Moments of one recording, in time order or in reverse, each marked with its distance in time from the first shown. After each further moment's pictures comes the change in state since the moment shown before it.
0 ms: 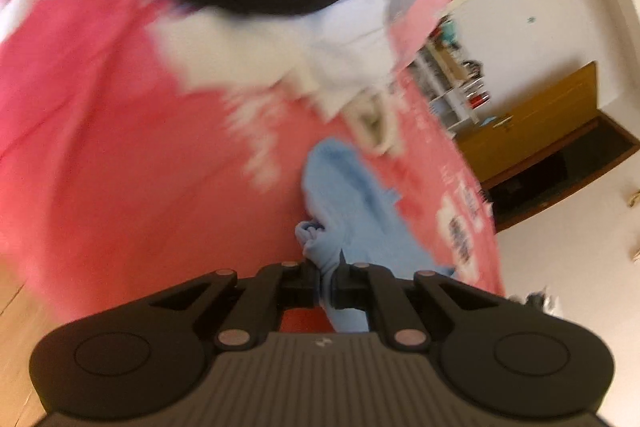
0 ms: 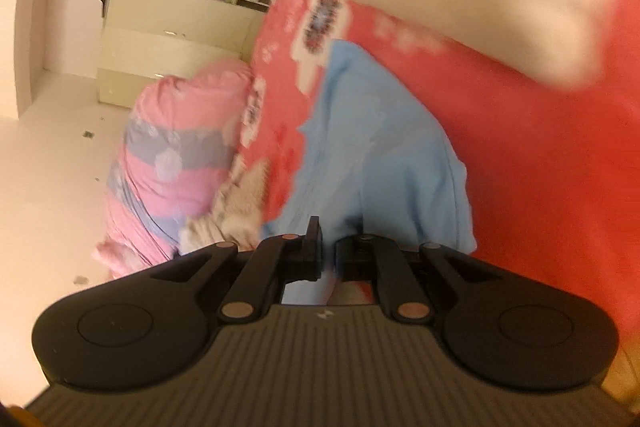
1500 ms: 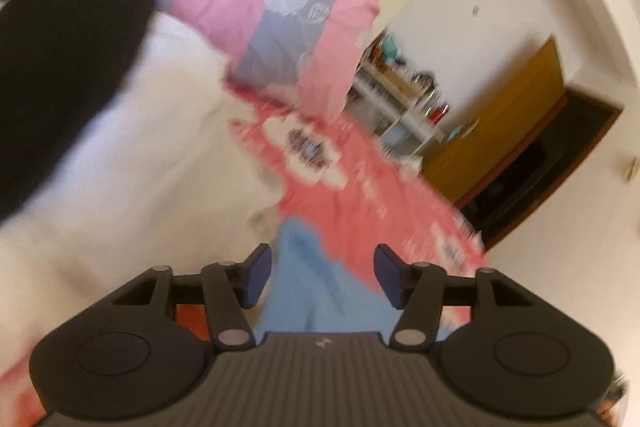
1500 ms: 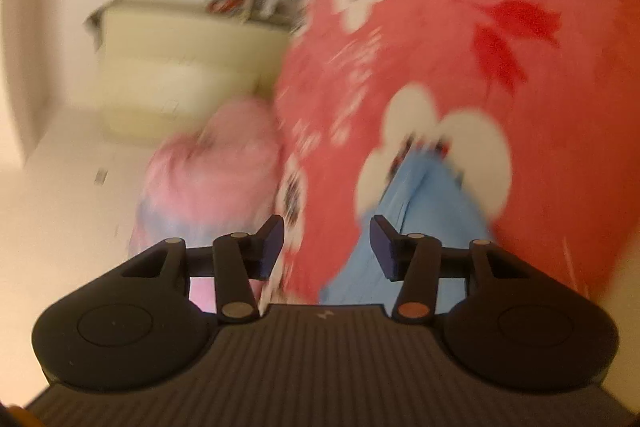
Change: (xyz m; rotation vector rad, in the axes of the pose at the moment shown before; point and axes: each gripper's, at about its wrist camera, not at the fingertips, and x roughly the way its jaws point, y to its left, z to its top) left arm 0.158 -0.172 0.155 0.257 -0.101 -0.054; right arm 0.148 0.105 0.274 -0.015 0.063 0.128
